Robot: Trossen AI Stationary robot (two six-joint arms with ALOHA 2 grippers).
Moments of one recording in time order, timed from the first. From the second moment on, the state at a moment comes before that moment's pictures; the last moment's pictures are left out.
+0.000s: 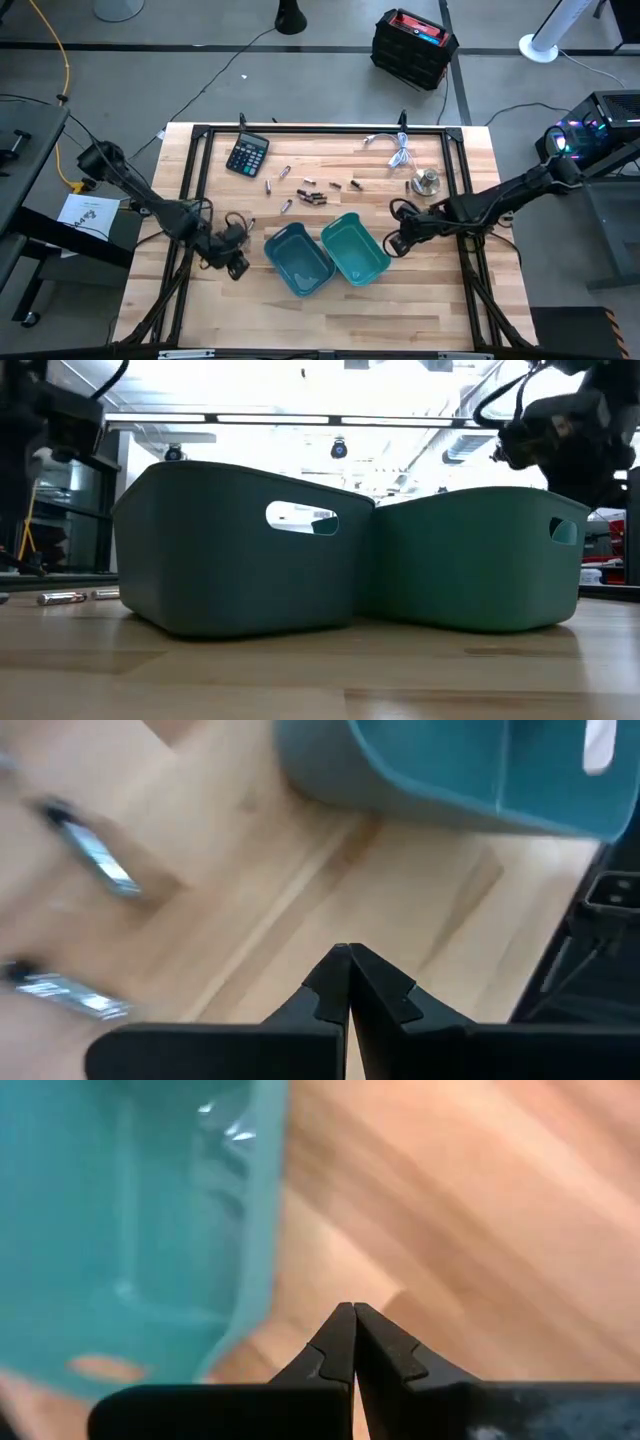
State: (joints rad) left arm -0.62 1.08 0.53 -0.45 -0.17 -1.40; right arm 0.30 1.14 0.66 -0.68 0.14 1.17
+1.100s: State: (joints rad) left arm -0.10 1.50 0.50 0.07 -0.05 -0.73; right arm 0.34 1.50 0.66 -0.18 0.08 1.22
